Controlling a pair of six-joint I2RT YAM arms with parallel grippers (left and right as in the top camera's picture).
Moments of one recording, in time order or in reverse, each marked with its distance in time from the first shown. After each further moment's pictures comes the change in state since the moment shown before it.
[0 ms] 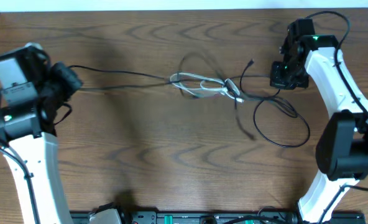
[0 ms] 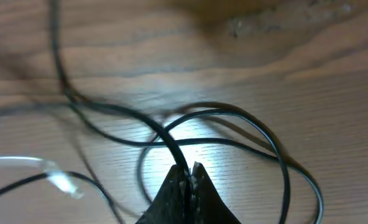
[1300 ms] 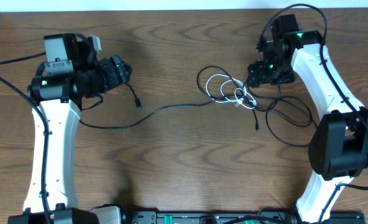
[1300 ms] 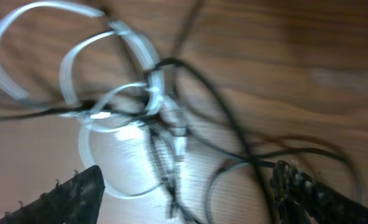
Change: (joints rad) left arm -0.240 0.192 0.000 0.004 0.208 0.119; right arm 0.096 0.001 0.071 -0.003 -0.064 -0.213
